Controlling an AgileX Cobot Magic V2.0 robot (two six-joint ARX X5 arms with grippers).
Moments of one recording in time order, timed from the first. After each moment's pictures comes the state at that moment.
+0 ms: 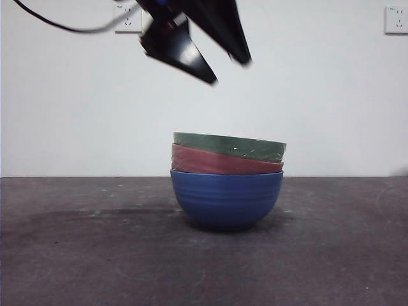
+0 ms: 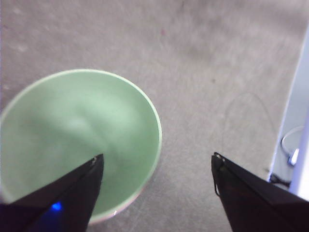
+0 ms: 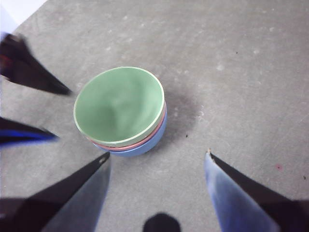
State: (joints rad) left arm -0.77 1.56 1.33 -0.60 0.22 0.19; right arm 0.14 0.78 0.97 -0.79 -0.39 -0.06
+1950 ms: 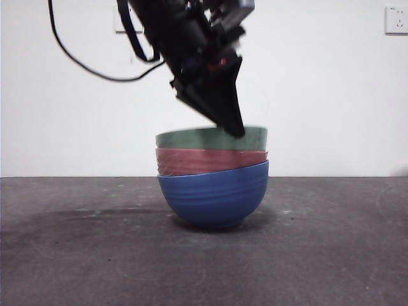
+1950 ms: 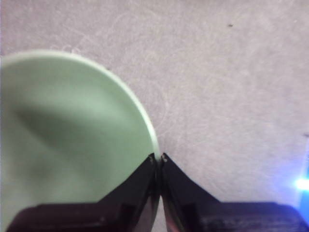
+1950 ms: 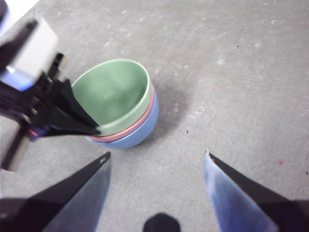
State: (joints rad) left arm -0.78 1.73 1.42 -0.67 0.20 0.35; right arm 0.14 0.79 0.97 -0.80 -0.39 -0.06
